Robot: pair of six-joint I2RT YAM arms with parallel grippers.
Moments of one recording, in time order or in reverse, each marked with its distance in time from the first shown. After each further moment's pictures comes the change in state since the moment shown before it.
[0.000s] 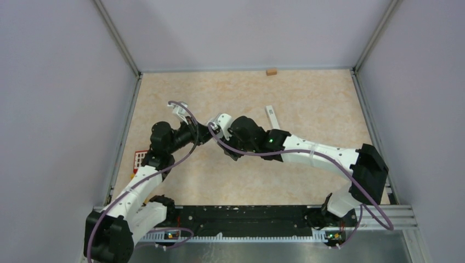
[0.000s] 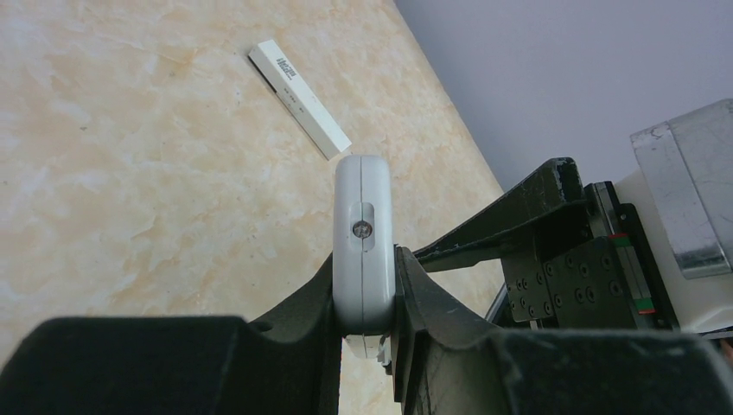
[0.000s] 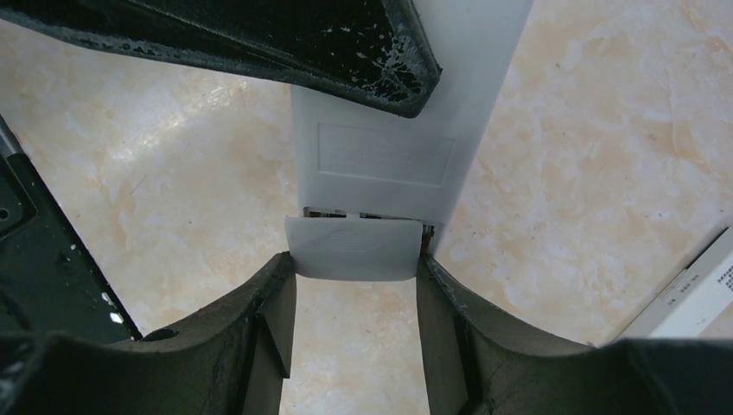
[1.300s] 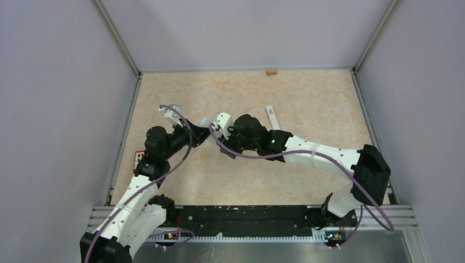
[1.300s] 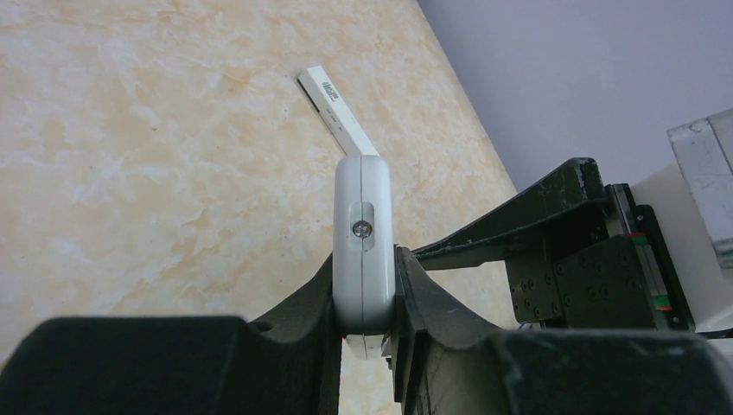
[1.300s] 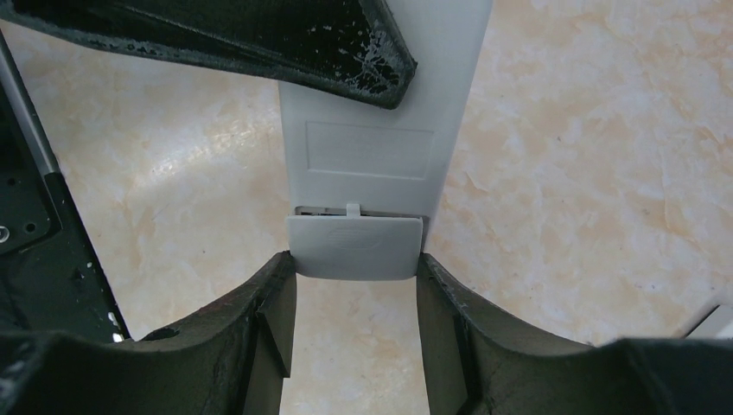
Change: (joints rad) left arm -0.010 -0.172 0.019 -0.199 -0.176 0.026; right arm -0.016 -0.021 -0.048 0.153 -0.097 -0.072
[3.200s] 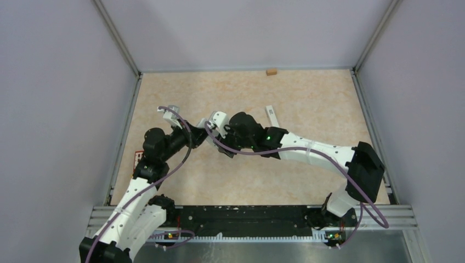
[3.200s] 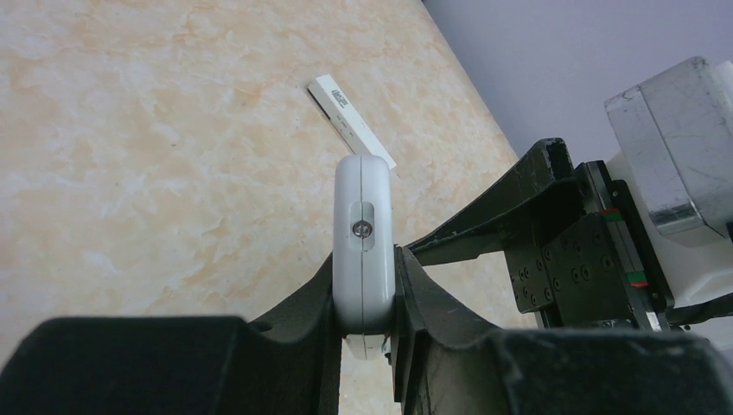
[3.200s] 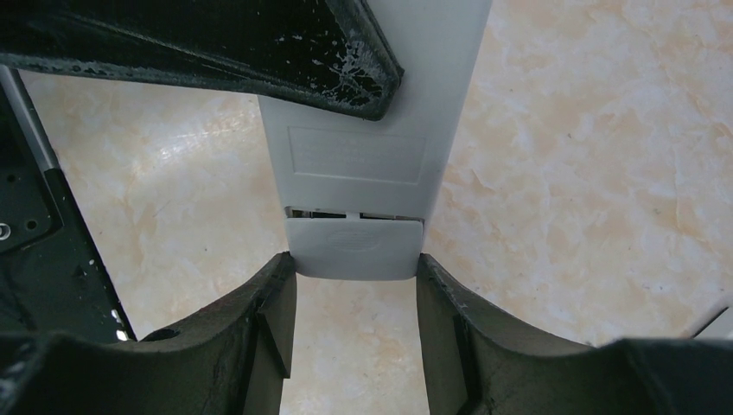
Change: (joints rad) left arm 0.000 -0.039 0.000 -0.024 0.005 0.071; right arm 0.000 0.052 0.072 -0.063 -0.008 0.003
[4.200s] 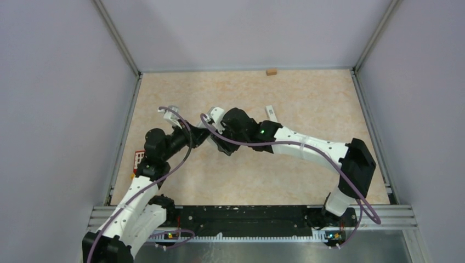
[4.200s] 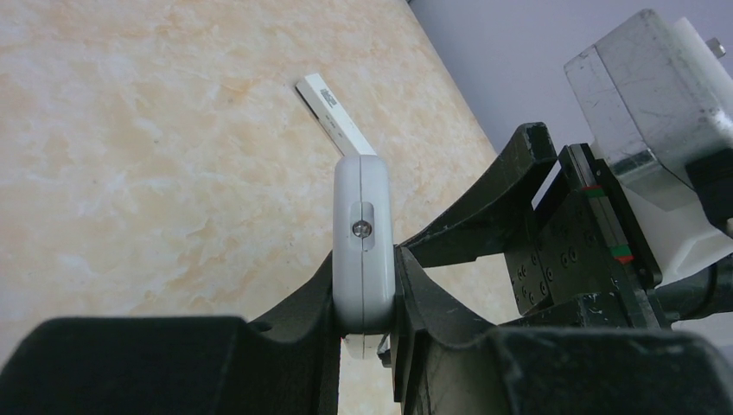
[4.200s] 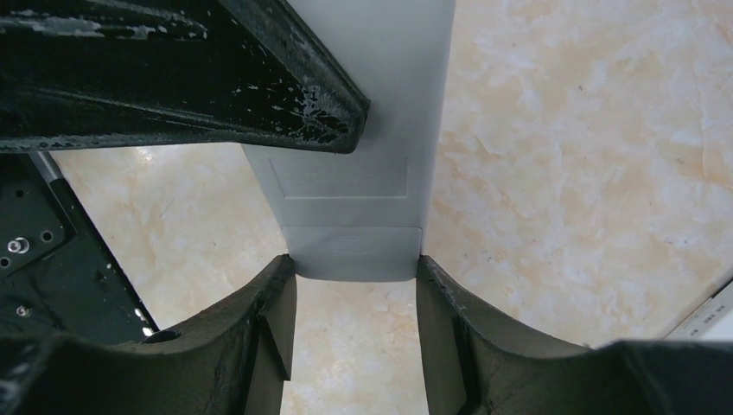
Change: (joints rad) left arm 0.016 0.024 -0.043 0.092 0.037 -0.051; right arm -0.002 0.074 0.137 -0.156 0.039 0.099
